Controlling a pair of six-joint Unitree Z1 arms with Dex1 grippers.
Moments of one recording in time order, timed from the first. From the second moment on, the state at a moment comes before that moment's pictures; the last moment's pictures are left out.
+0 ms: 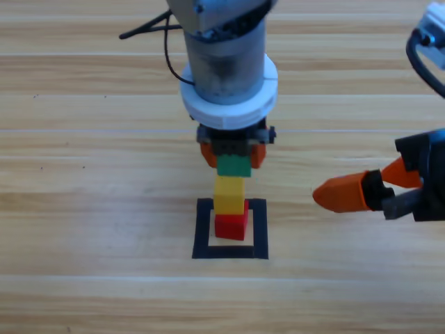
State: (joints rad) arm 0 -0.93 2.21 -2.13 1.31 0.13 -0.92; arm 1 1.10 1.44 -0.87 0.23 -0.15 0.54
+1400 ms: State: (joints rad) arm 0 -0.90 2.22 -2.10 1.31 0.13 -0.96; arm 1 1.10 1.44 -0.86 0.23 -0.15 0.53
